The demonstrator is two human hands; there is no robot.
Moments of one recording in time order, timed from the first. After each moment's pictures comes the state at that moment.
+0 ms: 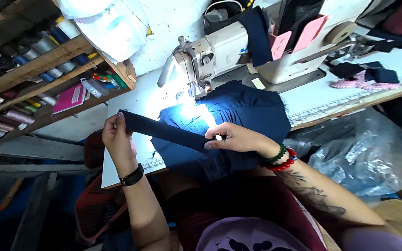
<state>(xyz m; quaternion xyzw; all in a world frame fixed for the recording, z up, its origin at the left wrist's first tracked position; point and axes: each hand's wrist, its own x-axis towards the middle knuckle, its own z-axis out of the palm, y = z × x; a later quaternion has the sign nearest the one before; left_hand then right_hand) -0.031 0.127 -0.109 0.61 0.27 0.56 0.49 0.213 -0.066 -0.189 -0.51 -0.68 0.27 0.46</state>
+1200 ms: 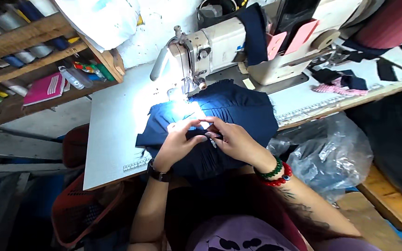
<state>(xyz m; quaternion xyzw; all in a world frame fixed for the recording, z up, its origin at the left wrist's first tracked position) 0.045 0.080 -0.184 0.91 0.04 0.22 0.36 0.192 -0.085 -0.199 -0.68 -0.61 0.03 0.41</state>
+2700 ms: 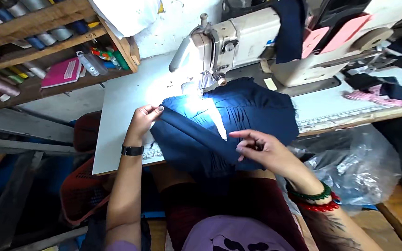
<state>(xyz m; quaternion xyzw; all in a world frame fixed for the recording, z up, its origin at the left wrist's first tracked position) -0.013 0.168 -0.158 0.75 0.26 0.26 0.55 0.193 -0.137 -0.202 -0.63 -0.44 0.33 0.54</state>
